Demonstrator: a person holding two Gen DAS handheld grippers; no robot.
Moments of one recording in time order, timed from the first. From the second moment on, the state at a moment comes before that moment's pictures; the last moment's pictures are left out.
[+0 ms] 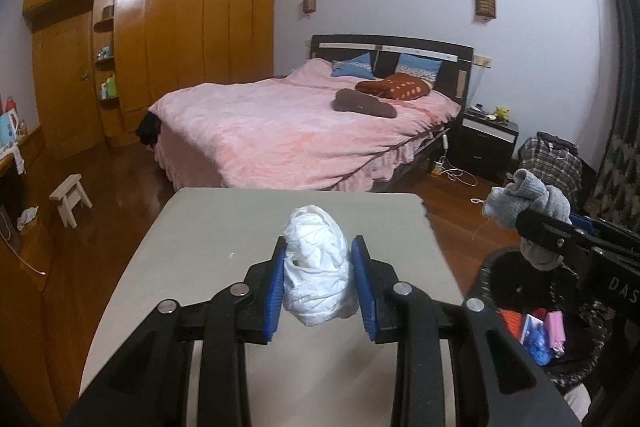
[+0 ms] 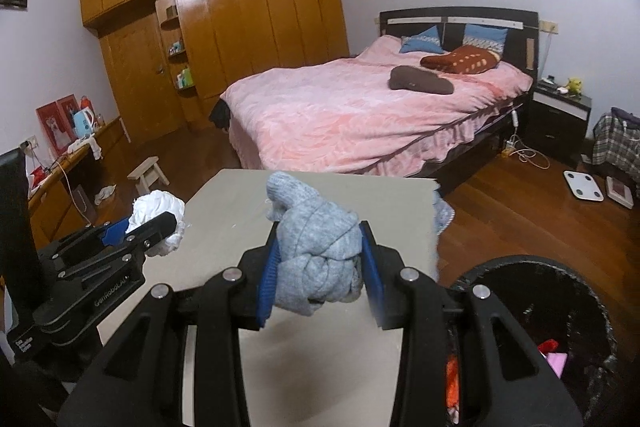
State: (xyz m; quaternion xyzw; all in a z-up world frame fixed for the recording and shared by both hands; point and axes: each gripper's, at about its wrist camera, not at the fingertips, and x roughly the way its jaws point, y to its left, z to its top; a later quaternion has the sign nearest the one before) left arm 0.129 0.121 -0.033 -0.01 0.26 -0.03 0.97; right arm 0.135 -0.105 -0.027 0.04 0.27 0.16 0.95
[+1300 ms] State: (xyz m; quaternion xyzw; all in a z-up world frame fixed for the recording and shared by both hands) left arm 0.082 -0.041 -0.006 0.04 0.22 -0.18 0.96; right arm 0.046 -0.254 -0.020 0.06 0.23 0.03 0.97
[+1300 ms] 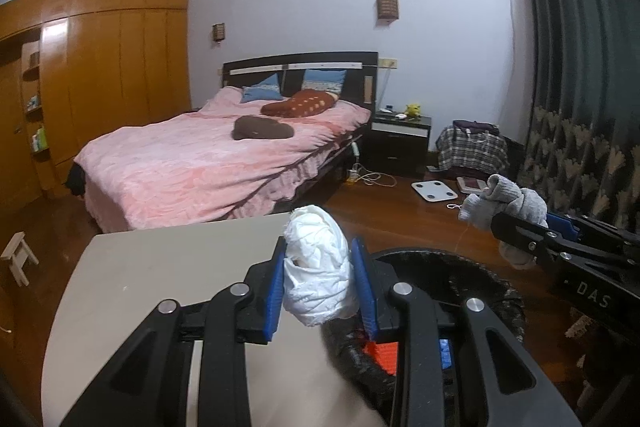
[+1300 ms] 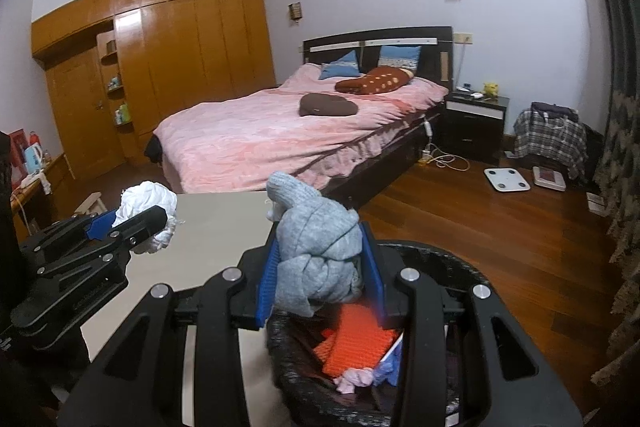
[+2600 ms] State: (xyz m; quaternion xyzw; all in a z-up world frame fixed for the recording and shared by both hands) left arm 0.152 -0.161 -0.091 0.08 0.28 -0.28 0.91; right arm 0.091 -0.357 -0.124 0.09 0.32 -0.08 0.94
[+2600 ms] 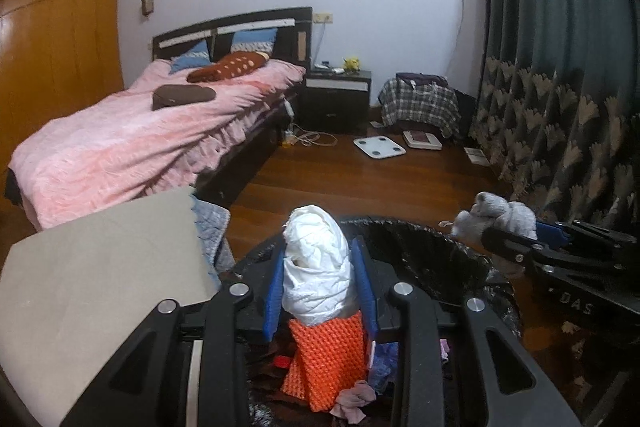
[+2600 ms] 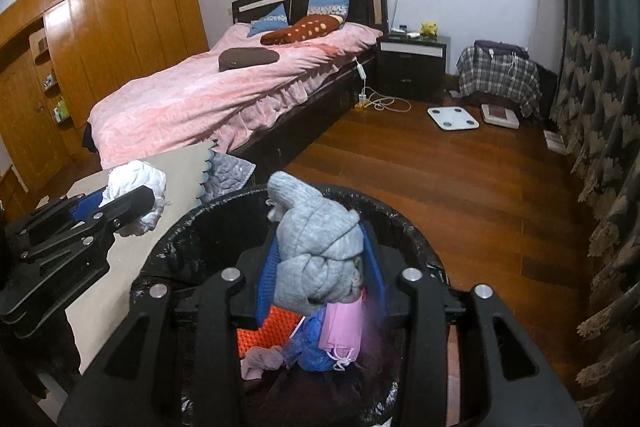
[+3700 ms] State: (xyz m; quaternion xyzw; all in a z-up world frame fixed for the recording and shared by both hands) left arm 0.115 -0.054 -0.028 0.04 0.24 -0.21 0.94; right arm 0.041 -0.303 -0.059 0.07 0.29 -0.04 0.95
